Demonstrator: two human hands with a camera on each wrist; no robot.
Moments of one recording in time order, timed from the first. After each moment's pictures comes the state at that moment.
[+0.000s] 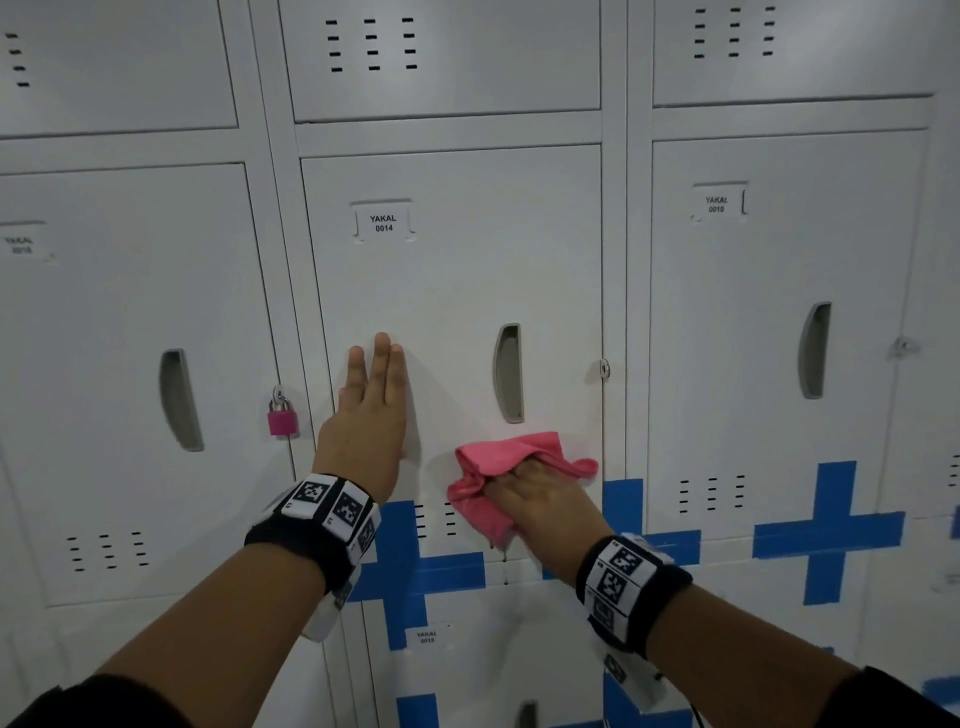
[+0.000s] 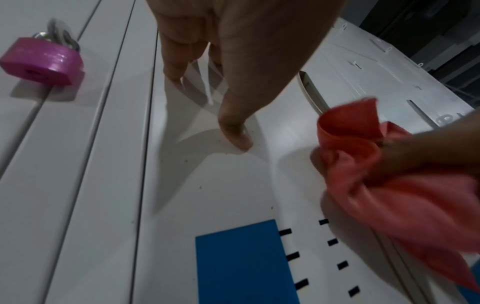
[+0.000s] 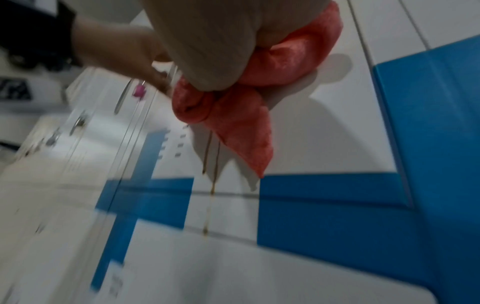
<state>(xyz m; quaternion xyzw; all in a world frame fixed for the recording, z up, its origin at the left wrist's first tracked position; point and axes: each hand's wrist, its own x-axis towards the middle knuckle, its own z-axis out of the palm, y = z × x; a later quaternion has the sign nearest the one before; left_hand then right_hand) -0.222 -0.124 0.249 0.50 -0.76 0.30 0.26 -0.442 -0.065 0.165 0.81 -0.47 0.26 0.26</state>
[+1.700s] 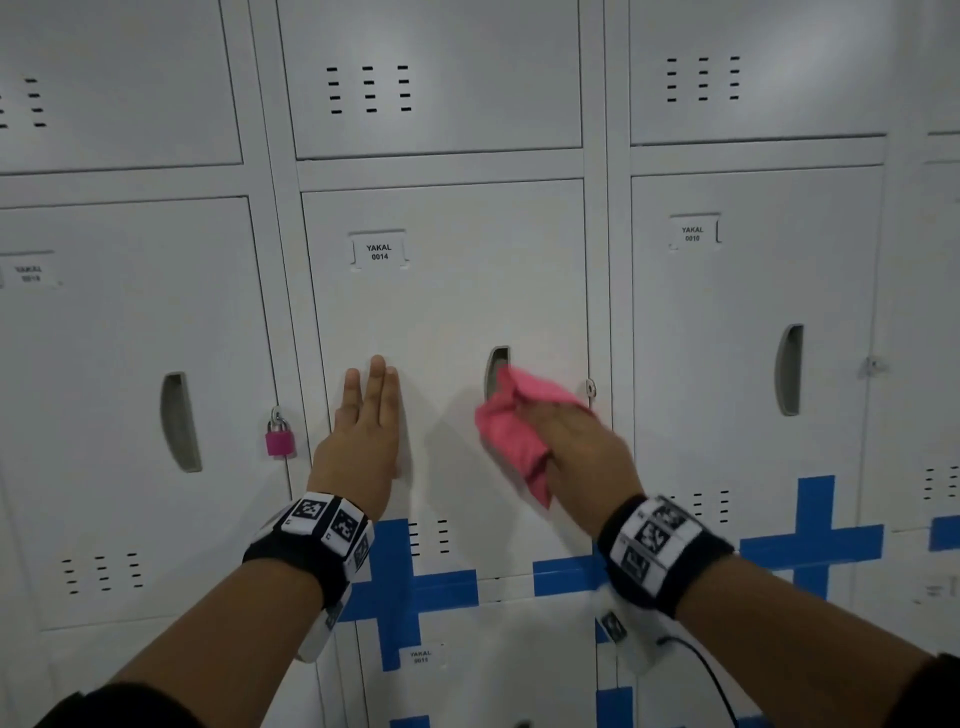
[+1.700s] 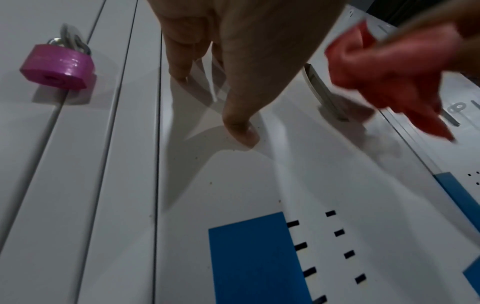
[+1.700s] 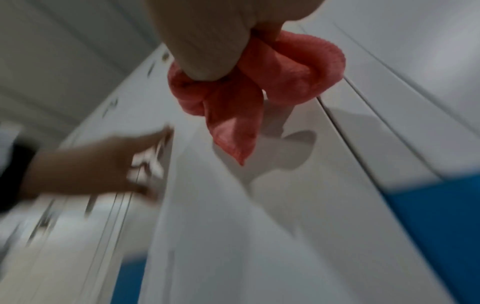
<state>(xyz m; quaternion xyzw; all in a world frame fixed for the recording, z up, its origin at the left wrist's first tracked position) -0.220 -0.123 0.252 0.50 -0.77 0.31 0.25 -0.454 -0.030 0.239 0.69 -0.47 0.46 0.32</state>
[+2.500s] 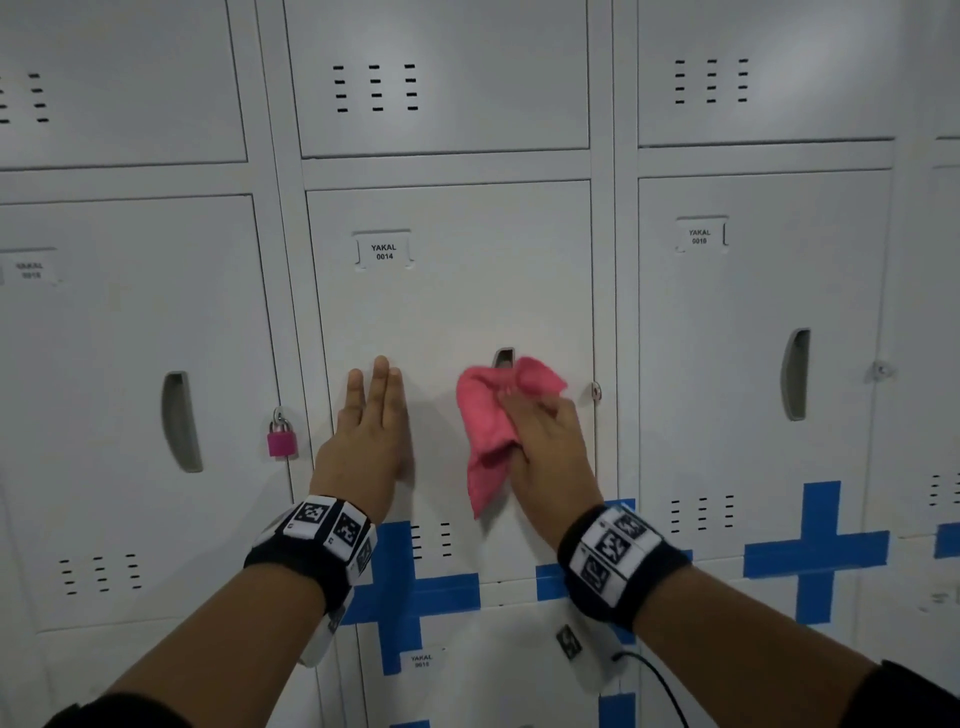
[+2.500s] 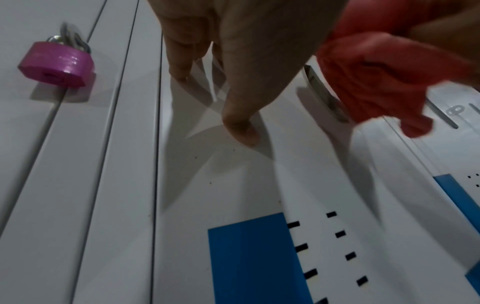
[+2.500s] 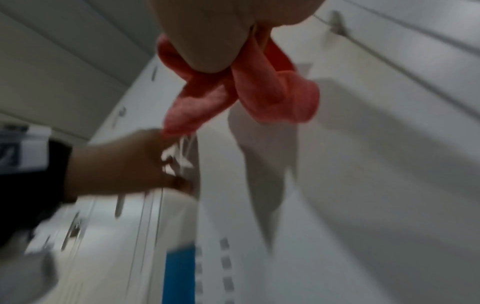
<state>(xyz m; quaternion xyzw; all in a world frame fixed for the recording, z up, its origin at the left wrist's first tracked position) -0.221 -0.122 0.253 0.50 -0.78 0.28 0.25 -0.416 -0.037 0.238 0.68 -0.47 0.53 0.20</state>
